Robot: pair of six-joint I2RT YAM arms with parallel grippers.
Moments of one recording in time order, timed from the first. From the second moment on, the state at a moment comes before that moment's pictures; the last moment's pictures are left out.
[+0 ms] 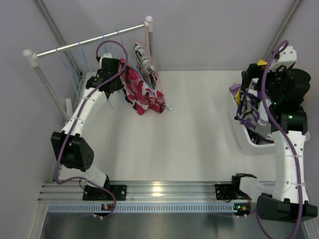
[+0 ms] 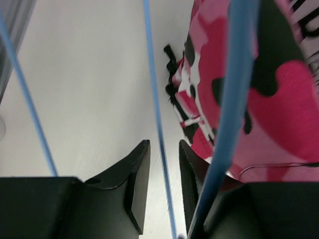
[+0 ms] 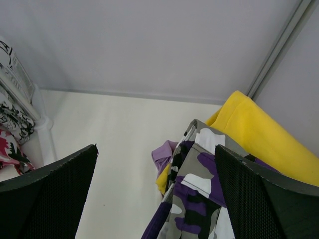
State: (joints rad) left arm -0.23 1.63 1.66 -0.68 -0.36 -0.43; right arm -0.11 1.03 1.39 -0.43 -0.20 -0.04
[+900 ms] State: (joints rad) left arm -0.48 1.10 1.49 -0.59 -0.07 -0.17; right arm -0.10 0.89 1.21 -0.43 -0.31 -0.05
